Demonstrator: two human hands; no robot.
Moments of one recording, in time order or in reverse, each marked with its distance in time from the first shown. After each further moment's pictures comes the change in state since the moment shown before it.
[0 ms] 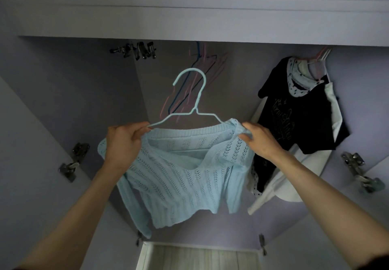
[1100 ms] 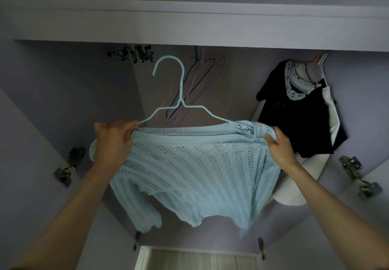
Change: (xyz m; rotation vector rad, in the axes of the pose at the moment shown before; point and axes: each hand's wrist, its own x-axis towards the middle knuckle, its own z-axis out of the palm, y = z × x) left_hand 0.010 -0.018 0.000 0.186 -0.002 0.015; right_hand -0.015 0.048 0.000 0.459 0.248 0.294
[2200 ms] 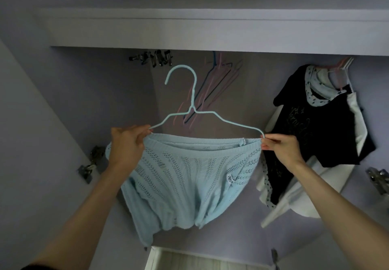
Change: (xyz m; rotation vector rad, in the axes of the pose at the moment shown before) left_hand -0.004 -0.006 -0.007 -0.113 0.010 -0.032; right_hand 0.016 -0.013 0.029 0.268 -0.025 0.077
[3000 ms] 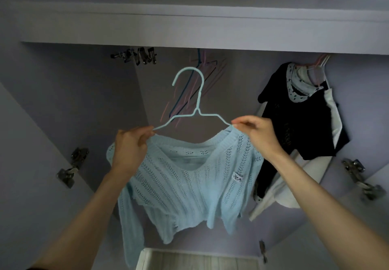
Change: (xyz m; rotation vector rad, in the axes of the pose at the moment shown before) left_hand -0.004 0.025 0.020 -0.084 0.001 0.032; right_hand -0.029 -0.075 0.019 0.065 -0.118 -0.221
